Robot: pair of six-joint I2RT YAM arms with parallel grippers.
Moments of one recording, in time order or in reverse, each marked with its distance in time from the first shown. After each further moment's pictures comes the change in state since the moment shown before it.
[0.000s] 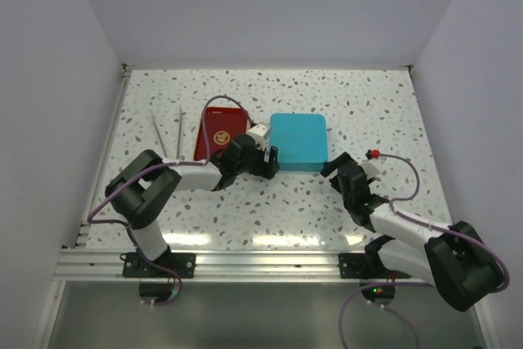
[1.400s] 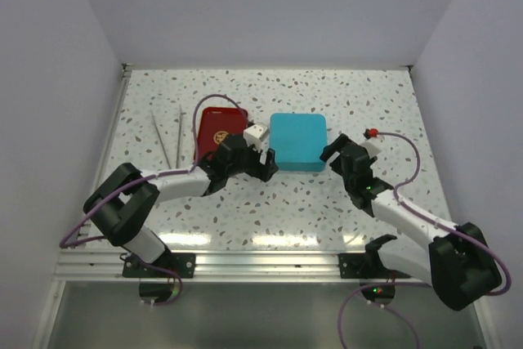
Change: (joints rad) left arm 0.000 -0.164 -0.061 -0.015 0.062 0.085; right arm -0.045 -0.015 0.180 -0.119 -0.037 -0.172
